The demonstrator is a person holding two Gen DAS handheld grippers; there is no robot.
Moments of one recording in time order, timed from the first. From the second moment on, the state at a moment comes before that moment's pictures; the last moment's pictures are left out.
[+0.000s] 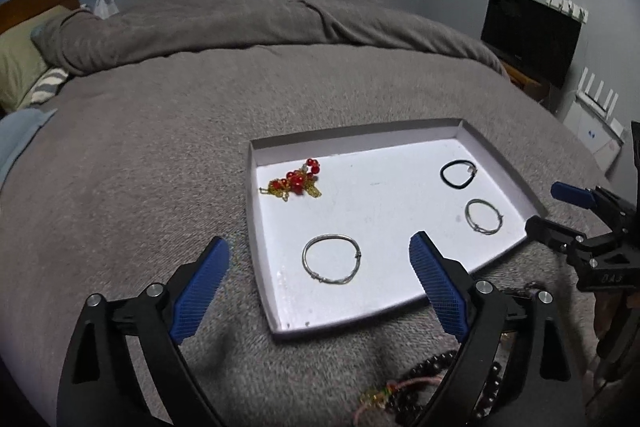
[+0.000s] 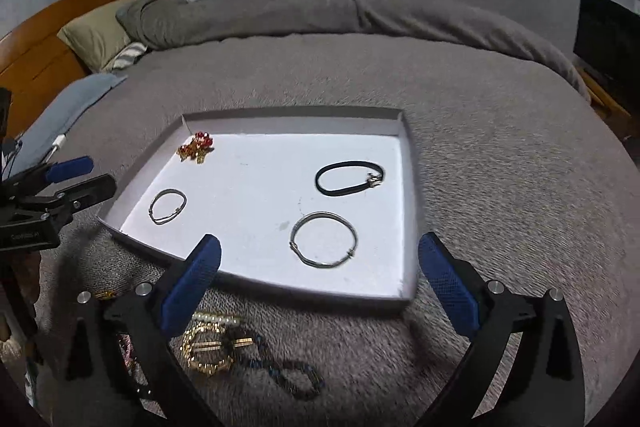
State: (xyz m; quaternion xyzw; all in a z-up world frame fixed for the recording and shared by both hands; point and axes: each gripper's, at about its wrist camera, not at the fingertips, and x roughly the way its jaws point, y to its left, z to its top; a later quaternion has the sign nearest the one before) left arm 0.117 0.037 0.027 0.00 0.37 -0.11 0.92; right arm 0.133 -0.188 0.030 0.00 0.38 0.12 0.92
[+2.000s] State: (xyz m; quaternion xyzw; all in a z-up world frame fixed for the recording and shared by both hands) left arm 0.010 0.025 -0.019 0.04 0.44 -0.16 0.89; right arm 0.049 -0.200 -0.011 0.01 0.41 0.14 0.90
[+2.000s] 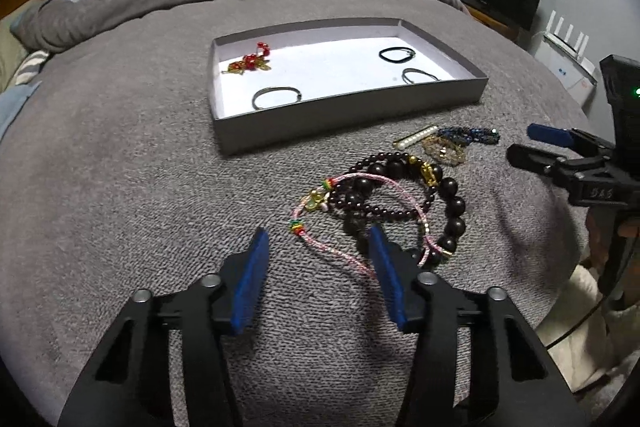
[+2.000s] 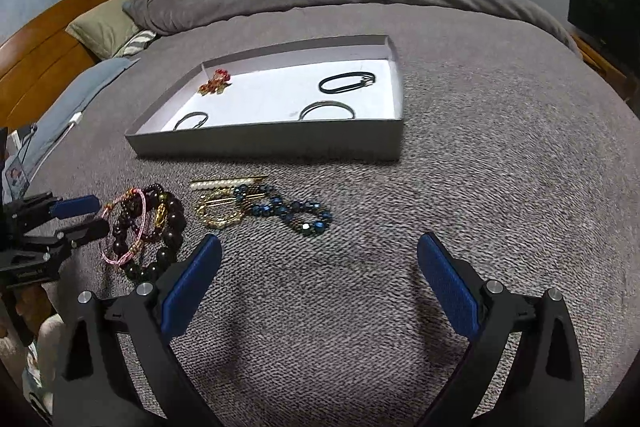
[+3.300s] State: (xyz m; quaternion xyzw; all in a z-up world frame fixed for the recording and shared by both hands) left arm 0.017 0.043 0.000 0.03 0.41 -0.15 0.90; right arm 0.052 -0.190 0.019 -0.01 0.37 0.18 0.91
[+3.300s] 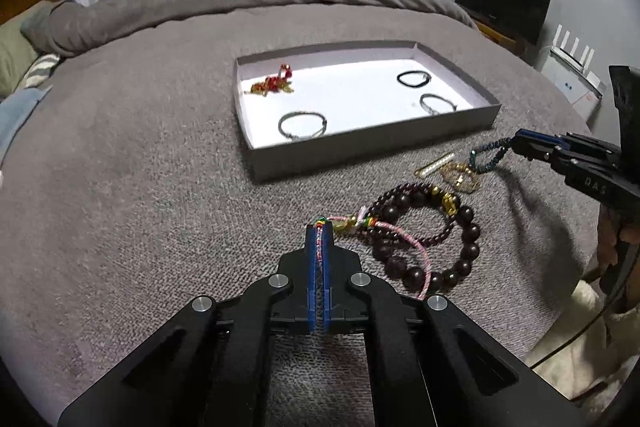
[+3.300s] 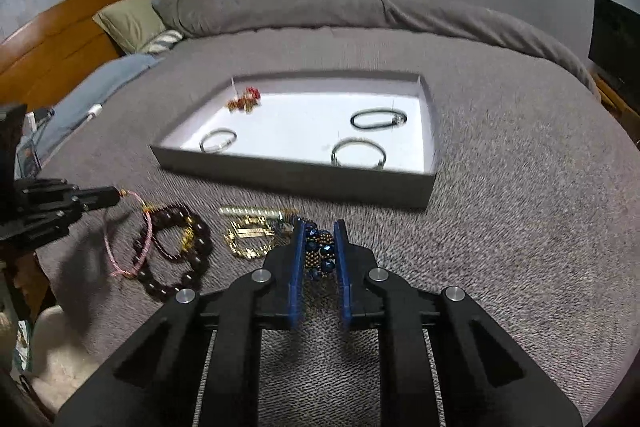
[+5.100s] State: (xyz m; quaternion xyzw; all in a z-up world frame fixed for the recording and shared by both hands) left arm 0.221 -0.029 0.029 0.06 0.39 -0.20 0.90; right arm 0.258 -0.182 0.044 0.05 0.39 0.15 0.91
